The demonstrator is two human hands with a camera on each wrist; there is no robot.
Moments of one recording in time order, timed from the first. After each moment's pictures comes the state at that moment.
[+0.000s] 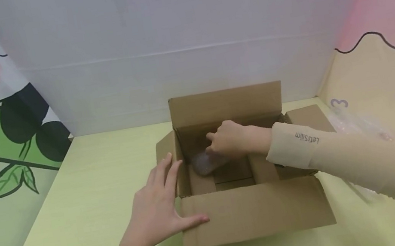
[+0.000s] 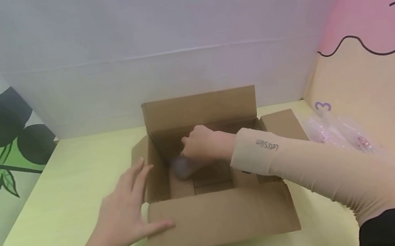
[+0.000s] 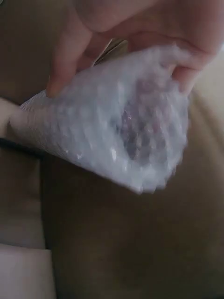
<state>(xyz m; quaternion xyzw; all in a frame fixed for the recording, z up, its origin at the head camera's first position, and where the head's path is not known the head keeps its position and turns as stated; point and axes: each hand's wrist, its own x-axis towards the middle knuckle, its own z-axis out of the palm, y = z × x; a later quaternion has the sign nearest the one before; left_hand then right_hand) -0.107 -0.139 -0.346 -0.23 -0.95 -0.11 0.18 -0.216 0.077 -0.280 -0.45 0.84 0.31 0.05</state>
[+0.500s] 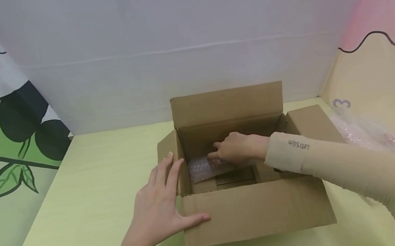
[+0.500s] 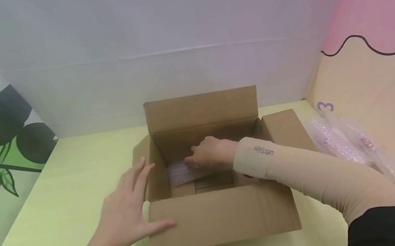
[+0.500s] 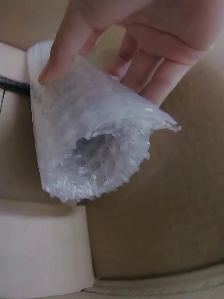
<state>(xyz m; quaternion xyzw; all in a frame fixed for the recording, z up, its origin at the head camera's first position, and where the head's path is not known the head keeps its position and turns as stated) -0.114 -0.138 -0.352 -0.24 -0.94 -0.10 0.20 -0.238 0.086 -0.333 -0.43 0.86 0.23 0.12</state>
